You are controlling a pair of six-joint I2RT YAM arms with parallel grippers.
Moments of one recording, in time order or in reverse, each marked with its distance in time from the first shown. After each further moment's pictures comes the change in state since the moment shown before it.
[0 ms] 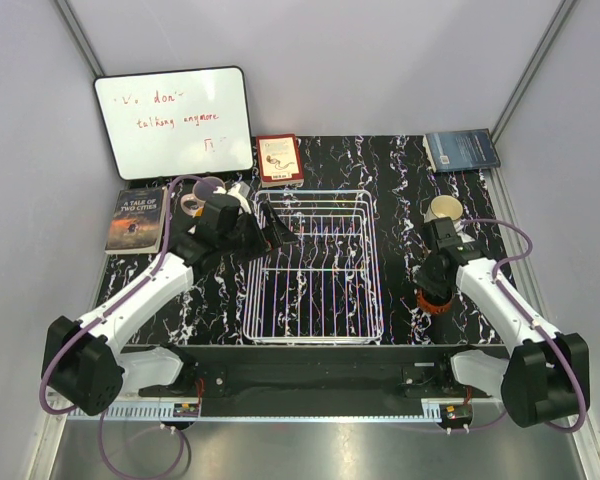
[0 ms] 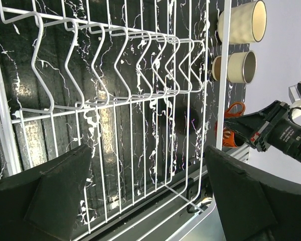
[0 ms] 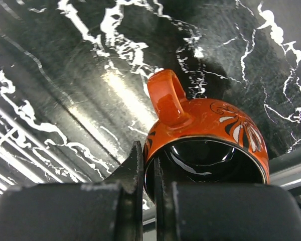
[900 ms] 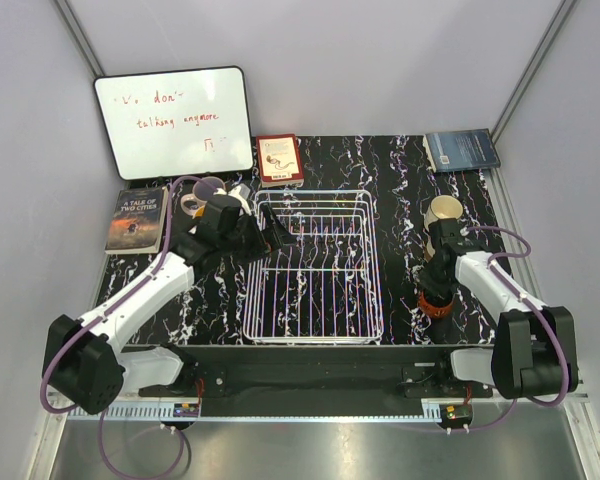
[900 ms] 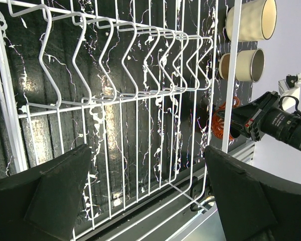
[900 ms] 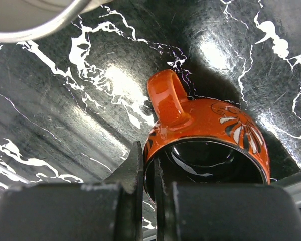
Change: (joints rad) left arm 0.000 0.003 0.001 -0.028 -0.008 0.007; right arm -0.124 0.129 -0.058 0.122 -0.058 0.000
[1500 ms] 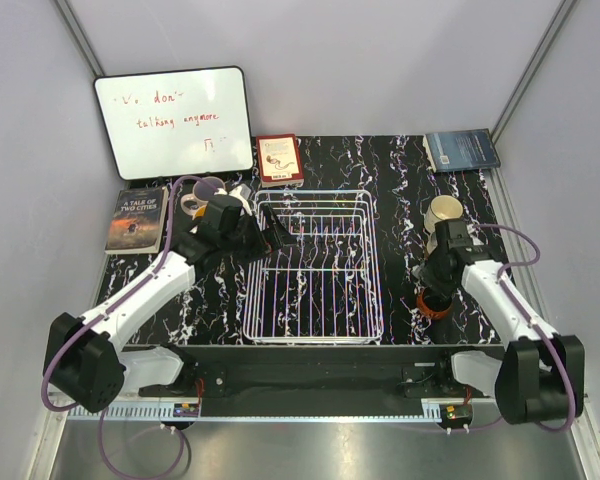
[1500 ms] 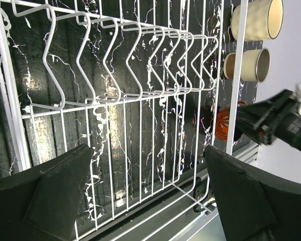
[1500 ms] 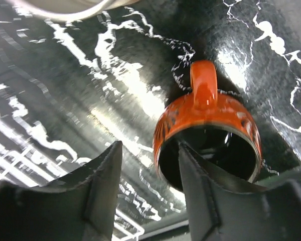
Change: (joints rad) left arm -0.001 0.013 0.000 0.000 -0.008 0.009; right arm -0.001 -0.096 0.002 -0.016 -0.013 0.000
